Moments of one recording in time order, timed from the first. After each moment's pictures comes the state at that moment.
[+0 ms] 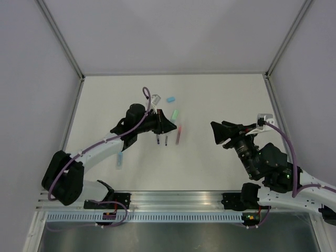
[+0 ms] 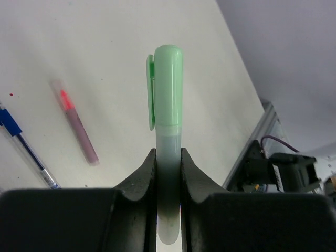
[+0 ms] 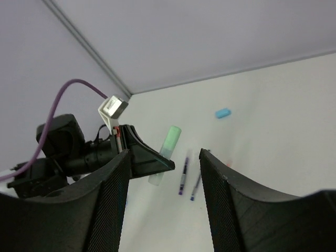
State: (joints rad) left arm -0.56 1.30 0.75 0.24 0.49 -0.61; right arm 1.24 0.60 0.88 -0.15 0.86 0.44
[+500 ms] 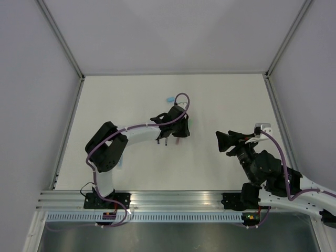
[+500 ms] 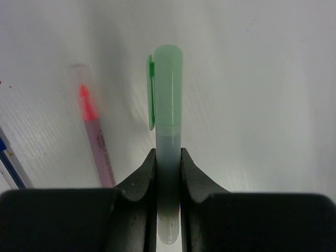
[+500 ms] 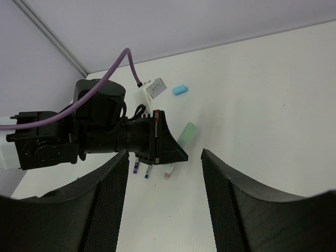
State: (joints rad) left arm -0.81 1.87 1.20 -0.09 0.03 -0.60; right arm 1.24 0.43 0.69 -0.31 0.95 0.47
